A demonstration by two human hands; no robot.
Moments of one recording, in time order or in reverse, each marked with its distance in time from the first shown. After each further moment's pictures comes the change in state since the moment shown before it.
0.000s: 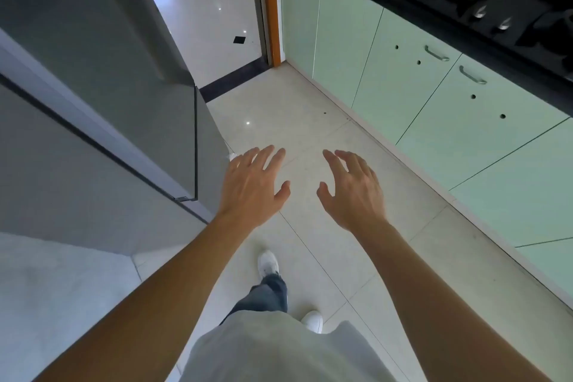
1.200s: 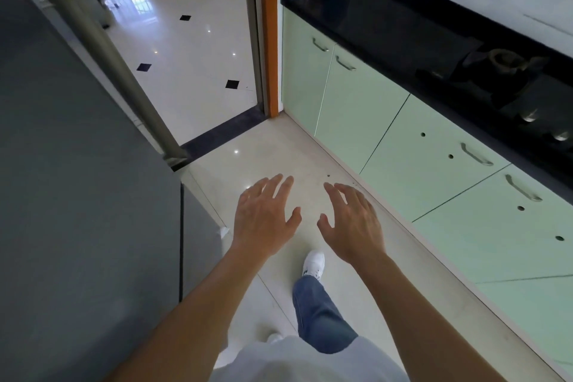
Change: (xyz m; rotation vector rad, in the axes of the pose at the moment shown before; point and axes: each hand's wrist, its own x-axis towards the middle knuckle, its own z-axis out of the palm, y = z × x) left_hand 0.364 -0.148 0.051 -0.160 -0.025 -0.084; right_hand 0.384 -0.015 0.073 -0.040 -0.076 0.073
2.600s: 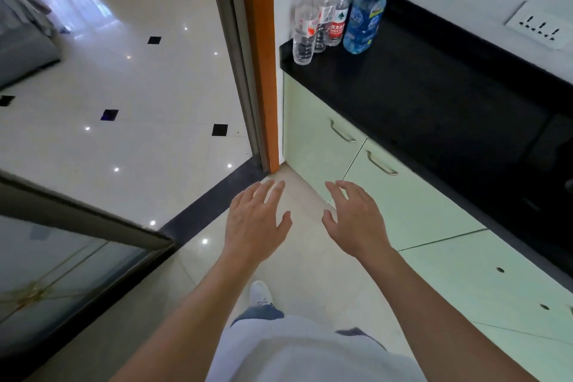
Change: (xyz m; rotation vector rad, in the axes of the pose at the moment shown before) left_hand 0.542 -0.161 -0.013 -0.039 -0.107 0.038; right_hand 0.568 -0.012 0.038 -0.019 -0.109 0.058
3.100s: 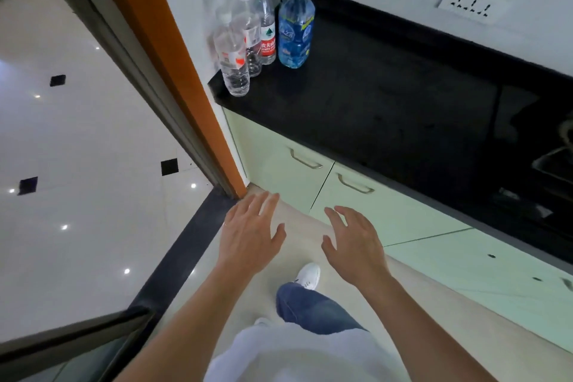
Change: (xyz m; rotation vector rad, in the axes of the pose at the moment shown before) left_hand 0.174 0.001 0.011 0.010 -0.137 0.292; right_hand 0.086 0.035 0.016 0.038 -0.042 0.351
